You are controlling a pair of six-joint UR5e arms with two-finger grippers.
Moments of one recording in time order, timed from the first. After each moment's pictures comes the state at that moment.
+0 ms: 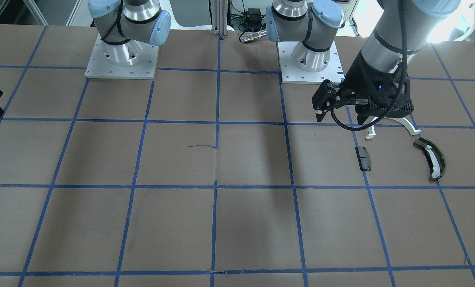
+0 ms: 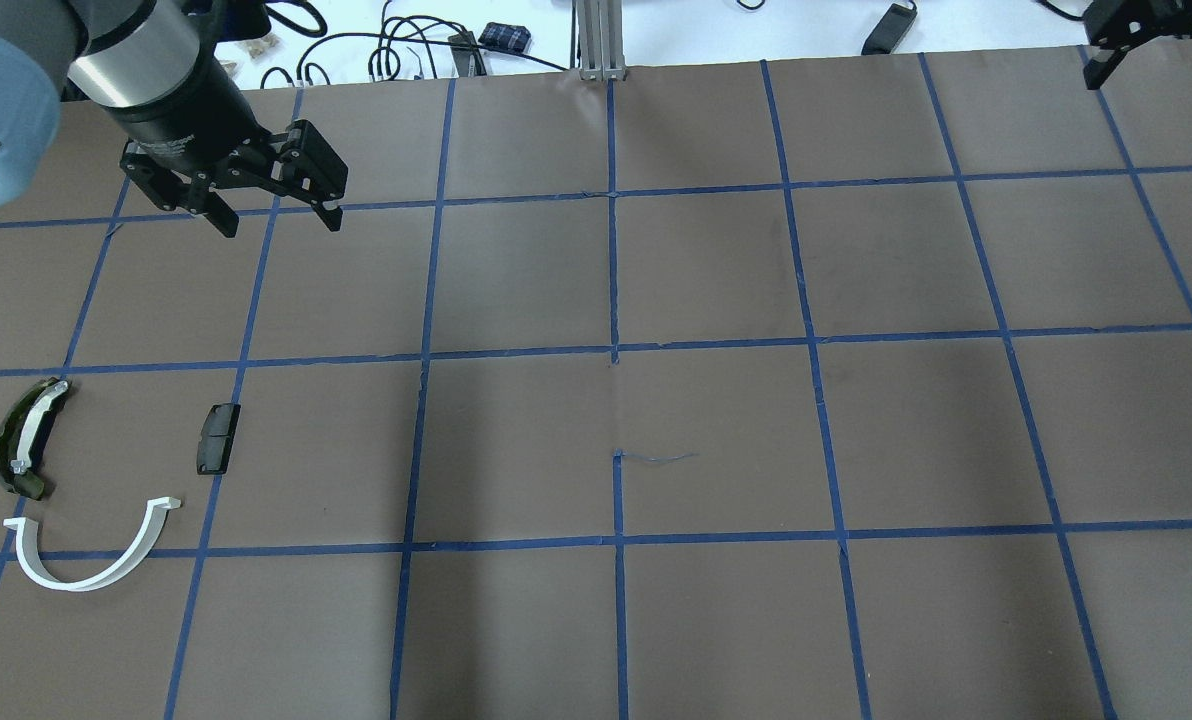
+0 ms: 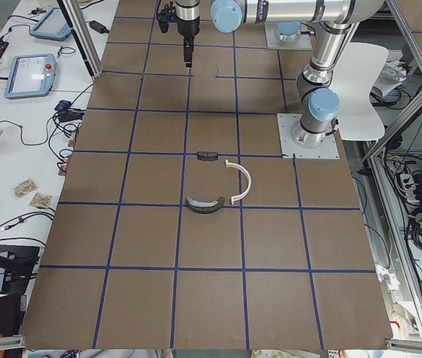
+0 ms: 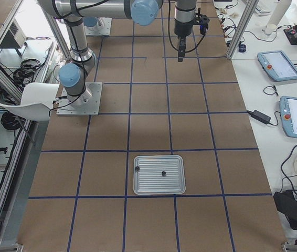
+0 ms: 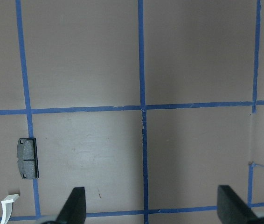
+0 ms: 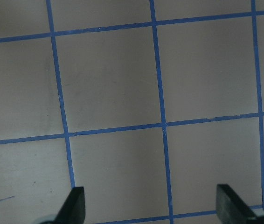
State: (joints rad) left arm -1.50 -1.62 -1.54 -1.54 1.52 0.09; right arm 1.25 -1.44 1.29 -1.48 -1.58 -0.23
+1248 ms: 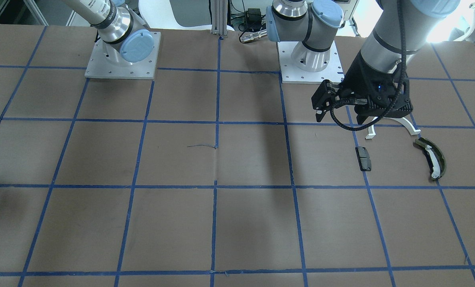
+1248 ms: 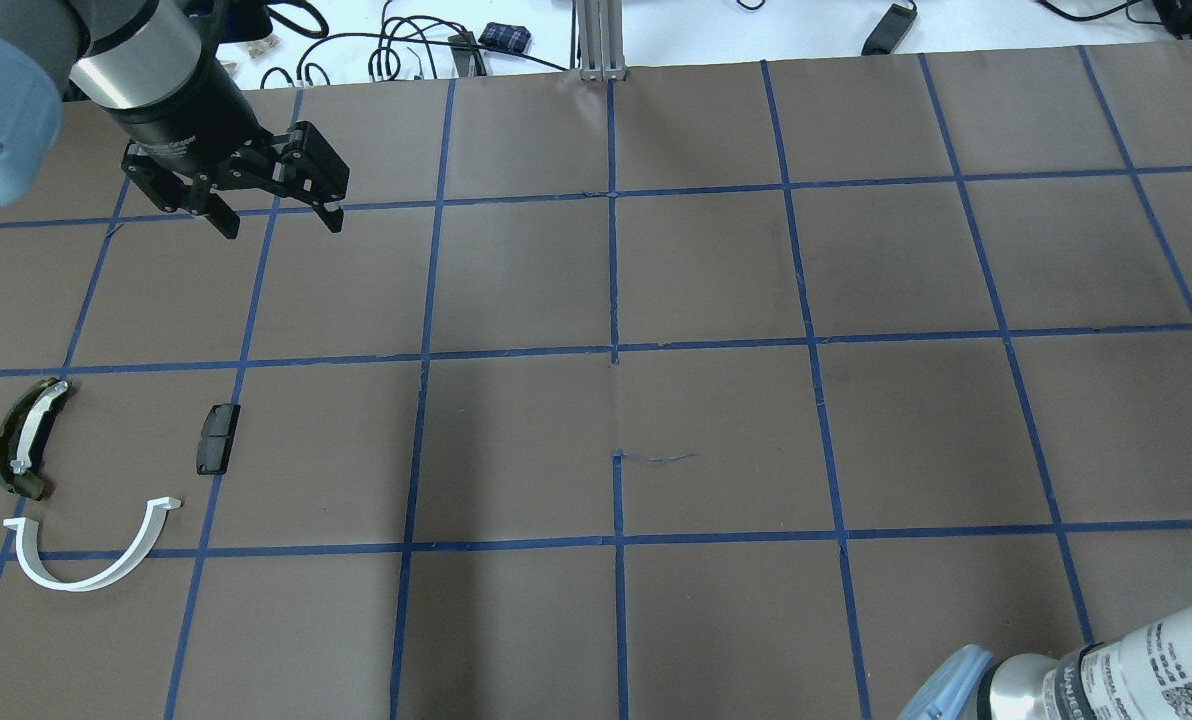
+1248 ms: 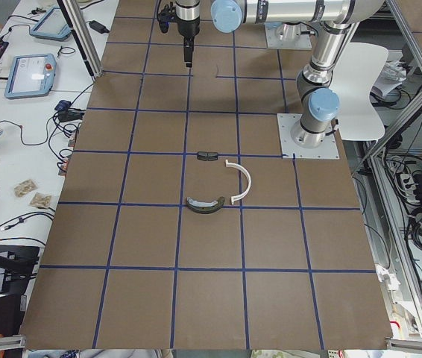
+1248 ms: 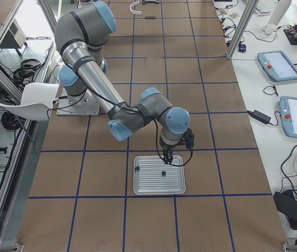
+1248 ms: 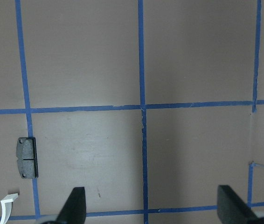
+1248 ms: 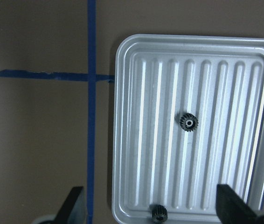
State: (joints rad) left arm -1.50 -1.62 -1.55 -1.54 1.53 0.09; right arm 0.64 -1.12 1.49 -1.89 -1.59 -0.99
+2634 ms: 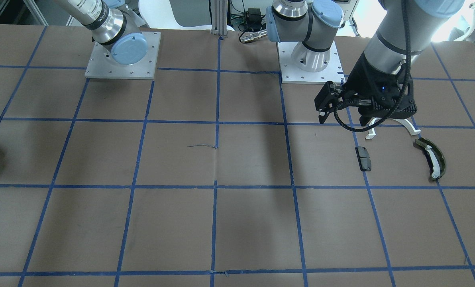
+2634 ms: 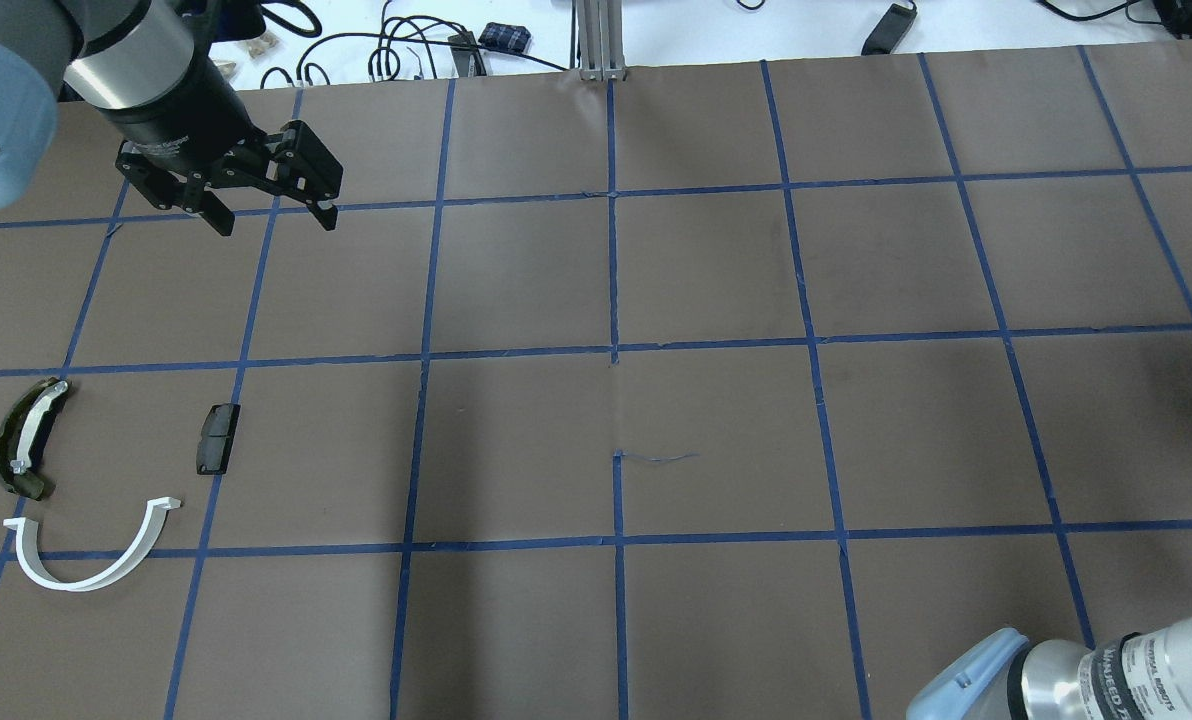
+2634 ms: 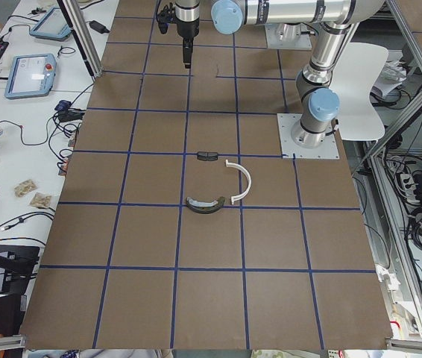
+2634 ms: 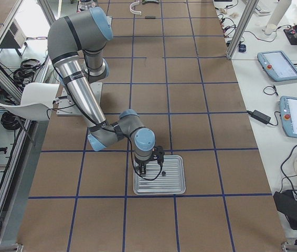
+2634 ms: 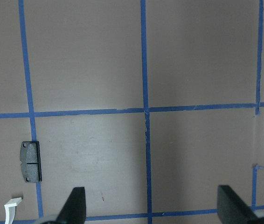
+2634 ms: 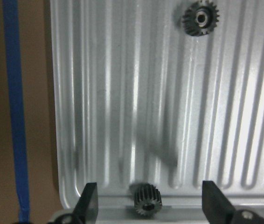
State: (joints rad) left arm -1.49 -1.62 -1.55 -1.52 1.52 0.10; right arm 0.53 -1.11 1.81 -2.28 -1.66 -1.10
